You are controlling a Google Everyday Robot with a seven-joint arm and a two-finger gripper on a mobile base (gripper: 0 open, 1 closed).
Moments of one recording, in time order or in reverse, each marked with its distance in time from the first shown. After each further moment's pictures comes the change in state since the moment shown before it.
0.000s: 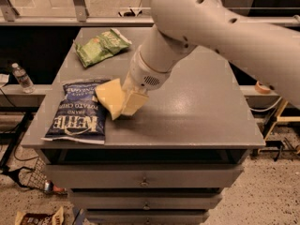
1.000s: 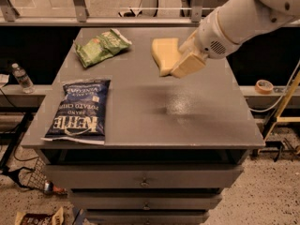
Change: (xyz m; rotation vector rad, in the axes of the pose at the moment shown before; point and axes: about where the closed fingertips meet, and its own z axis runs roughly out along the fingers) arm 0.088 -0.060 -0.126 0.283 -0.085 0.250
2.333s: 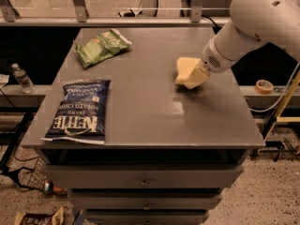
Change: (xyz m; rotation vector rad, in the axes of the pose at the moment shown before) arm 0.091 -0.043 0.053 0.093 0.226 0.319
